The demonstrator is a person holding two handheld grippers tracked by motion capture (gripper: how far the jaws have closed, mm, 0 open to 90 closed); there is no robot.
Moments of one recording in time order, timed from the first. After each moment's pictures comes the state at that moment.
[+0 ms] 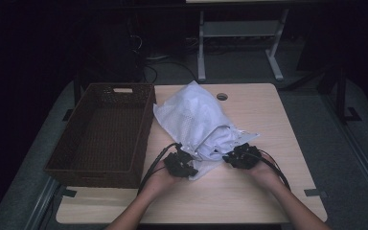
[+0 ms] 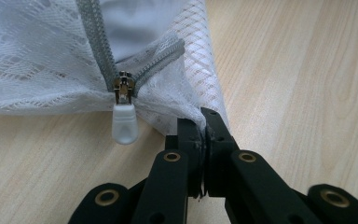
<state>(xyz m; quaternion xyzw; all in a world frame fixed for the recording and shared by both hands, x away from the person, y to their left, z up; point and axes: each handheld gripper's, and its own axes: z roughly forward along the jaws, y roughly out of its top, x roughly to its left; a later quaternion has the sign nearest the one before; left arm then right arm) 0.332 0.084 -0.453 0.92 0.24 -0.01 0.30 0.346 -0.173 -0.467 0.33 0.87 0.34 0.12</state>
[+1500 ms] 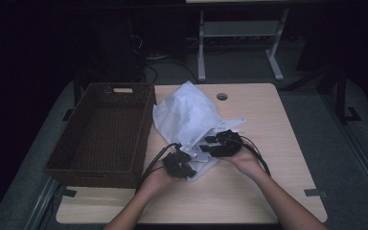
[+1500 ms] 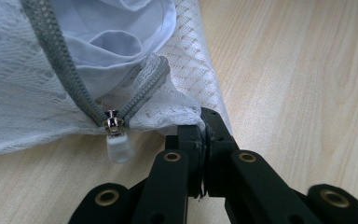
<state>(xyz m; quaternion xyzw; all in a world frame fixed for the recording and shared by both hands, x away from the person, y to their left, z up) 0.332 0.088 -0.453 0.93 0.23 -0.02 0.29 0.364 -0.125 -0.421 0.28 0.85 0.44 0.09</state>
